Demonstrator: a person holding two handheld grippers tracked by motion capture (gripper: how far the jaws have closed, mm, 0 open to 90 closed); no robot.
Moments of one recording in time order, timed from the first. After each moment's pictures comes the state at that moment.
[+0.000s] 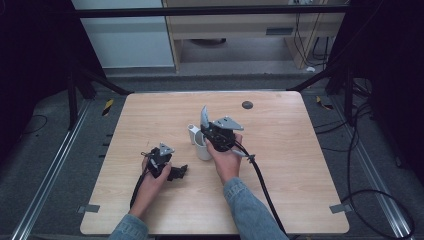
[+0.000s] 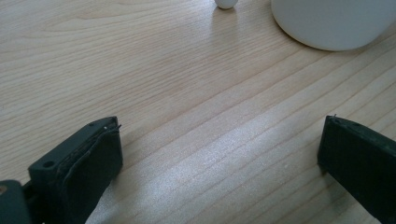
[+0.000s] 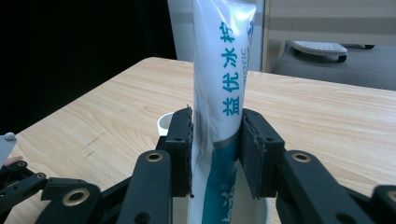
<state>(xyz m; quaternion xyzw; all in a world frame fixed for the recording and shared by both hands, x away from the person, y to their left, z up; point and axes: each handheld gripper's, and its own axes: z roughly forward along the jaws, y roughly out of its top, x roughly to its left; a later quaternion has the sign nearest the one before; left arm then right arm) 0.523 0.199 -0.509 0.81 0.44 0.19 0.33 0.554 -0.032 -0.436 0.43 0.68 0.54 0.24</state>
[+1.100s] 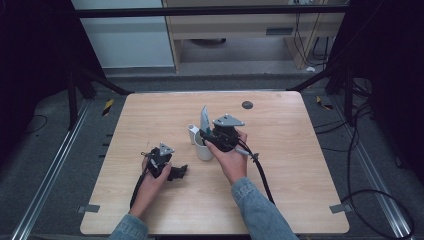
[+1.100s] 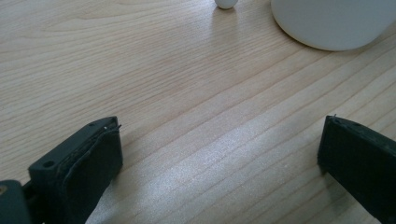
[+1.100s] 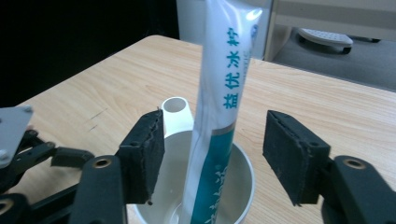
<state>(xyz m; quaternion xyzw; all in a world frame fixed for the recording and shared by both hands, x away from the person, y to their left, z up) 0.523 0.199 -0.509 0.81 0.44 0.19 0.34 0.547 -0.040 -0.417 0.41 0.73 0.49 0.24</state>
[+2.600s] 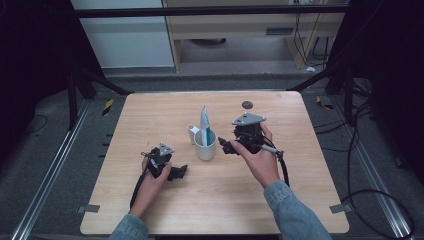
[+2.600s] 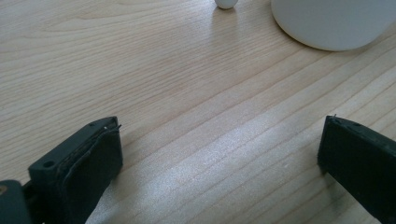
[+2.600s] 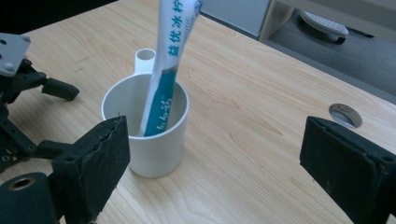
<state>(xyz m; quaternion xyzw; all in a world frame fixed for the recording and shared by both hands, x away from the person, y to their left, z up) 0.523 0.199 -0.509 0.81 0.44 0.19 0.33 0.526 -0.102 -0.384 0.37 0.79 0.42 0.24</state>
